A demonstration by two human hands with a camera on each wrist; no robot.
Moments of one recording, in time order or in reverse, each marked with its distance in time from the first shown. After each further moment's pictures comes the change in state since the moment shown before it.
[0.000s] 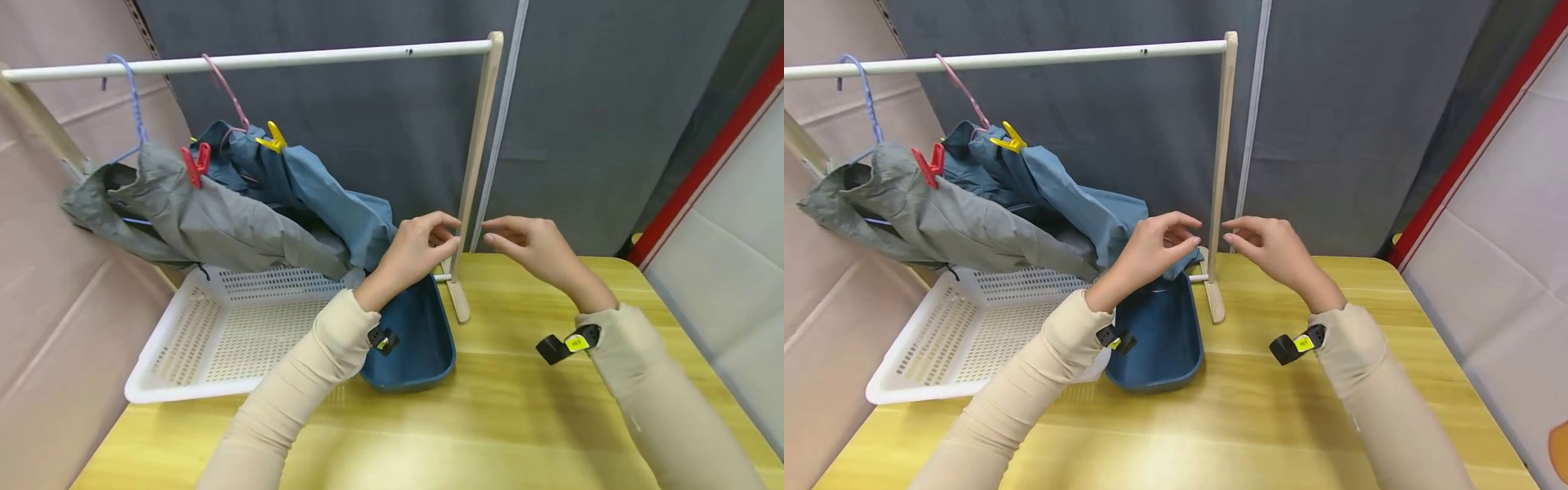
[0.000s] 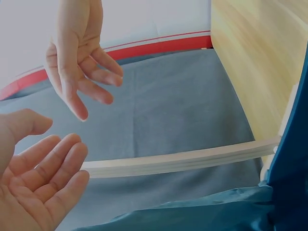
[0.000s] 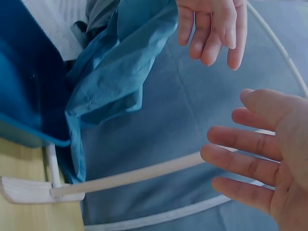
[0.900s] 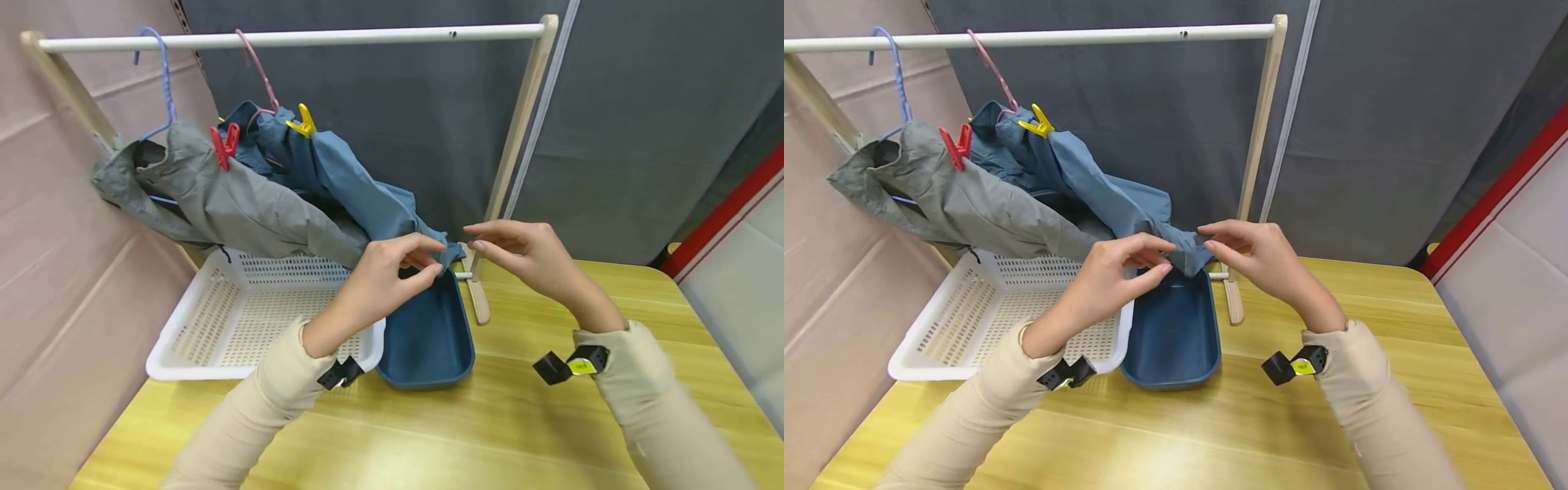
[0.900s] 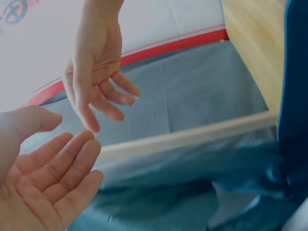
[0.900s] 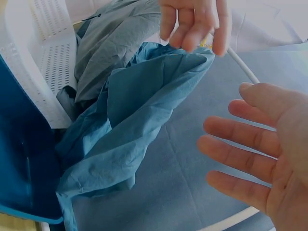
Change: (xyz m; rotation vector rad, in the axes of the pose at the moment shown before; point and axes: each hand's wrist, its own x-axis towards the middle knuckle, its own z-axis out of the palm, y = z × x) left_hand -0.072 0.011 -0.051 0.070 0.058 0.073; right_hand 0.016 -0.040 0.030 0.151 -0.011 -0.273
